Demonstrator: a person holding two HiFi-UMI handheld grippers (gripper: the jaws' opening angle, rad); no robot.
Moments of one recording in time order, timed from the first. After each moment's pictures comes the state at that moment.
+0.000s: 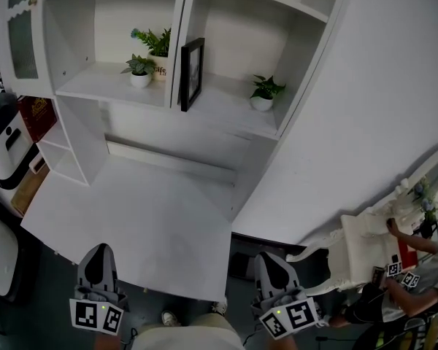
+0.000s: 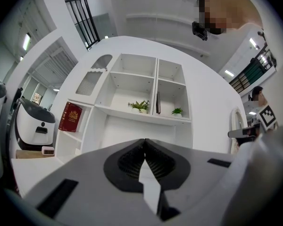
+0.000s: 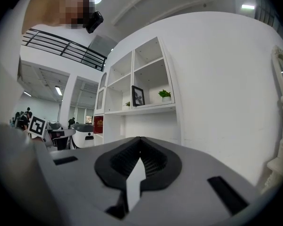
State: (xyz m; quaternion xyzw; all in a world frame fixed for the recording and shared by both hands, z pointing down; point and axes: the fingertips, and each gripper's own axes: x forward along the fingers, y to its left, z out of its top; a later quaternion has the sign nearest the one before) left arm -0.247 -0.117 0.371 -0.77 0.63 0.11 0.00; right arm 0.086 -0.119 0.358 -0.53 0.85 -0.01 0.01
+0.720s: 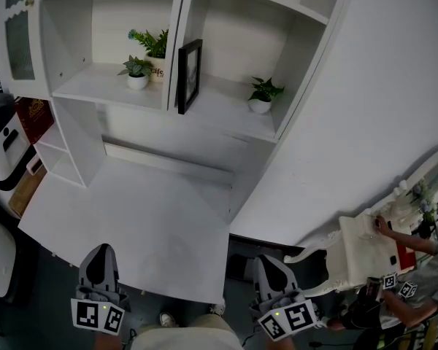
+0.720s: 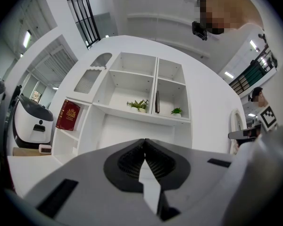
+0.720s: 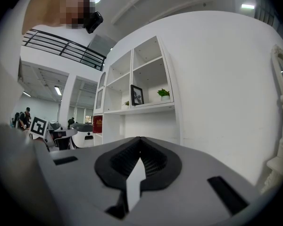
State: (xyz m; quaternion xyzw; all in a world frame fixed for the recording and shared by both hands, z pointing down) left arm -0.239 -0.128 0.373 -0.77 0.63 0.11 0.00; right arm 0.089 -0.123 0.360 -0.53 0.85 -0.01 0.01
